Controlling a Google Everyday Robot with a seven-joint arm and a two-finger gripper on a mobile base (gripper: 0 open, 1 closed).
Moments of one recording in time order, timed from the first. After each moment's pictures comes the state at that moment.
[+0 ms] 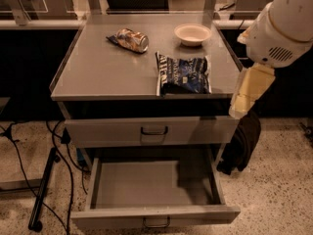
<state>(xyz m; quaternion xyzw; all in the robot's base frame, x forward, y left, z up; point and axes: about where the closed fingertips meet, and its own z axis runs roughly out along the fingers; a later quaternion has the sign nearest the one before) 0.495 -0.188 0.955 -0.60 0.78 -0.05 0.20</state>
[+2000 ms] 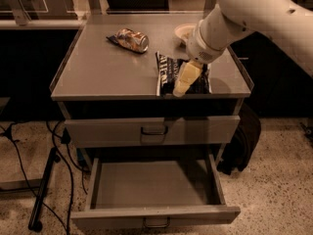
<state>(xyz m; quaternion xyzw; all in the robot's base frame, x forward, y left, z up) 0.650 -0.089 0.881 -0.64 0.71 0.01 0.31</state>
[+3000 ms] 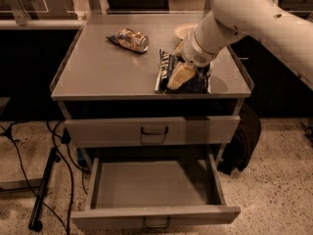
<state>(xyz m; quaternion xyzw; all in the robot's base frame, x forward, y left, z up) 0.660 -0.076 0.863 -0.64 0.70 0.03 0.30</state>
